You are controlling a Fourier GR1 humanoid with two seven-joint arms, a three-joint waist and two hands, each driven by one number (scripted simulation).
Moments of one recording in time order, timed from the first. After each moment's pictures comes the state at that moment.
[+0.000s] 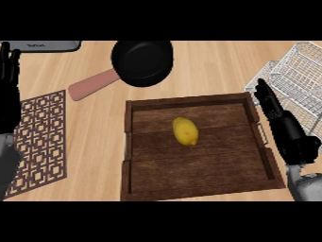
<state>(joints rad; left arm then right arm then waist) -0.30 0.43 -0.02 -1.60 0.40 0.41 -0.10 -0.15 -0.40 0.24 -1.57 -0.13 -0.19 -0.01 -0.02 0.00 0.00</state>
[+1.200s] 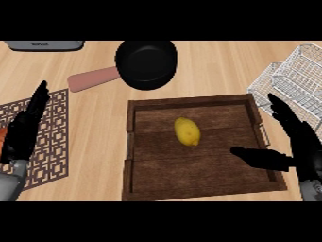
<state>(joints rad) -0.16 0.53 -0.22 -1.43 0.14 0.34 0.03 -0.10 -0.51 0.33 -1.87 0.17 -0.40 0.75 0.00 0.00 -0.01</state>
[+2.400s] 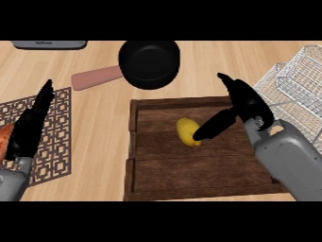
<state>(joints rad) -0.17 0.49 -0.20 -1.41 0.09 0.30 0.03 -0.63 -0.39 0.46 -1.54 0.09 -0.05 1.19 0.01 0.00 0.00</state>
